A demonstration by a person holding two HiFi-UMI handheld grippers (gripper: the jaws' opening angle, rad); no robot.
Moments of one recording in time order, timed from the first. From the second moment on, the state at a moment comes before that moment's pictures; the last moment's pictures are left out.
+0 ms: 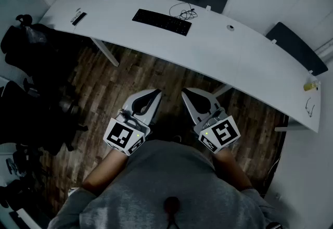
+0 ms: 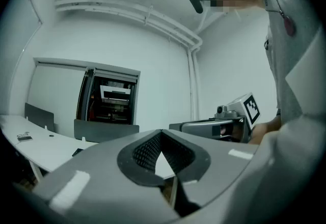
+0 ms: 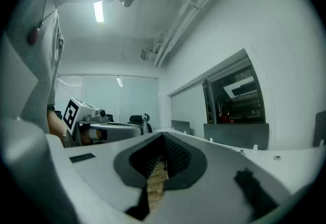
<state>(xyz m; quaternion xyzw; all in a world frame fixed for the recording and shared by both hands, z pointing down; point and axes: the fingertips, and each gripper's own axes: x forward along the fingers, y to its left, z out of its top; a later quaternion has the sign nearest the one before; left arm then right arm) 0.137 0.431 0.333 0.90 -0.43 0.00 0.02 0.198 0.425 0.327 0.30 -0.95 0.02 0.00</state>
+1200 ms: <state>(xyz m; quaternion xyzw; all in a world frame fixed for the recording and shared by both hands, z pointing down) 0.060 0.412 0.361 0.89 -0.45 0.03 0.05 0.128 0.402 0.352 0.27 -0.96 0.06 0.03</state>
